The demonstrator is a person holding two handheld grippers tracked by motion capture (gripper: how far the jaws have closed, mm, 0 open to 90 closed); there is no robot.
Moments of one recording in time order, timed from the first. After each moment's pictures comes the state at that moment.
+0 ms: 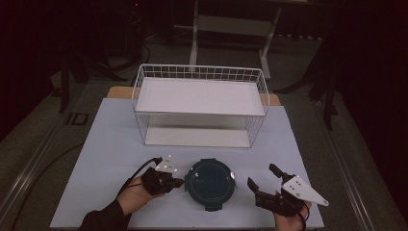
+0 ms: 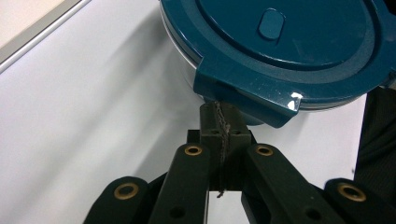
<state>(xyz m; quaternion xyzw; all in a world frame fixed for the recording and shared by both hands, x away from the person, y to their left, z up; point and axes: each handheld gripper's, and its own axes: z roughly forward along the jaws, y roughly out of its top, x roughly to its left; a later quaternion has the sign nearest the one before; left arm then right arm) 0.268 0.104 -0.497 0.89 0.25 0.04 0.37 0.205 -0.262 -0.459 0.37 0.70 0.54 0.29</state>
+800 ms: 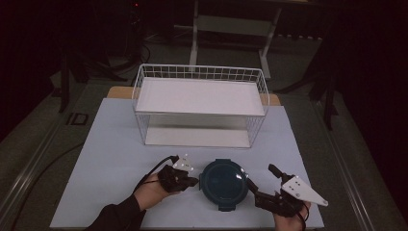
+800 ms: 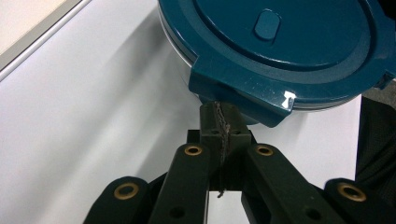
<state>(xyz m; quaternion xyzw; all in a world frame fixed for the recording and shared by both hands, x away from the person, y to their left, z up) 0.278 0.069 -0.497 0.90 0.23 0.03 0.37 0.204 -0.261 -0.459 0.37 0.70 0.54 0.28</state>
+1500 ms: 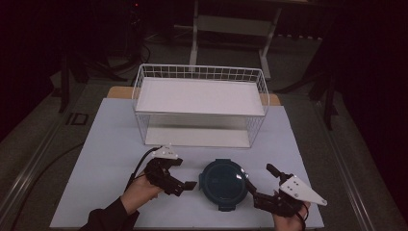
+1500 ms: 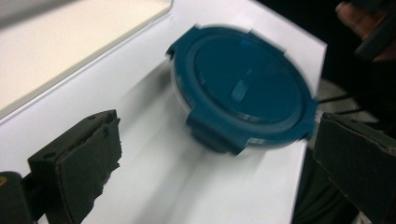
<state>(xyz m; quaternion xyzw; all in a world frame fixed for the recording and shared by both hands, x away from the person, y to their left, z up) 0.271 0.099 -0.453 0.83 0.30 0.00 0.47 0.203 -0.256 -0.453 0.35 0.71 0.54 0.28</state>
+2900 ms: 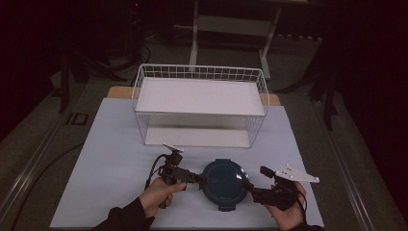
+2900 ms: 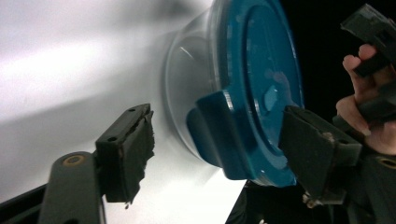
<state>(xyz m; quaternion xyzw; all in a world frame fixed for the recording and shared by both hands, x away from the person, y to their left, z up) 0.307 0.078 -0.519 0.70 0.52 -0.27 0.40 0.231 -0.258 -0.458 0.42 0.75 0.50 0.14</state>
